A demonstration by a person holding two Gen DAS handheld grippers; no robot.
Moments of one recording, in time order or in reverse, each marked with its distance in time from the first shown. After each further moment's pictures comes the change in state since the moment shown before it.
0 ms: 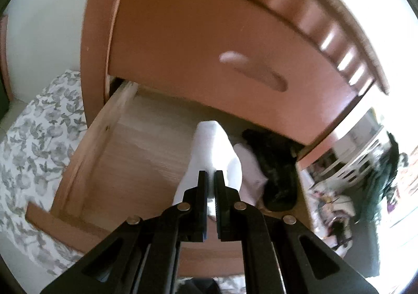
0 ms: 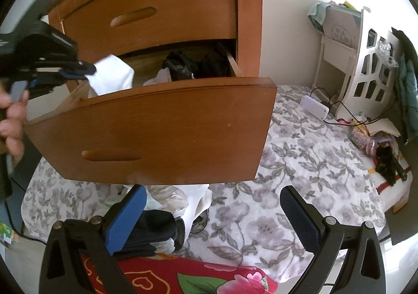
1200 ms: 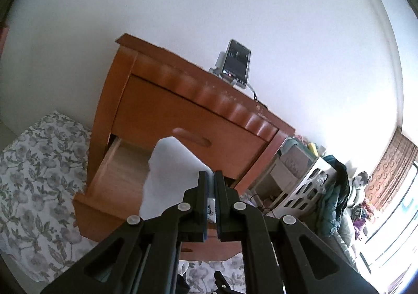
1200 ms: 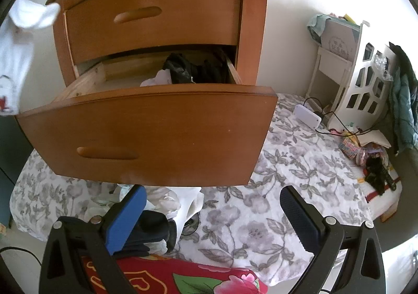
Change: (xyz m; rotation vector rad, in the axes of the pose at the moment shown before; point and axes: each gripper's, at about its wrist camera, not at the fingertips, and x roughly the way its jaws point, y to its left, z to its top) left arm -0.147 -0.015 -0.030 0.032 -0.305 -0.225; right arm -0.003 0.010 0.000 -0.051 -0.025 -0.063
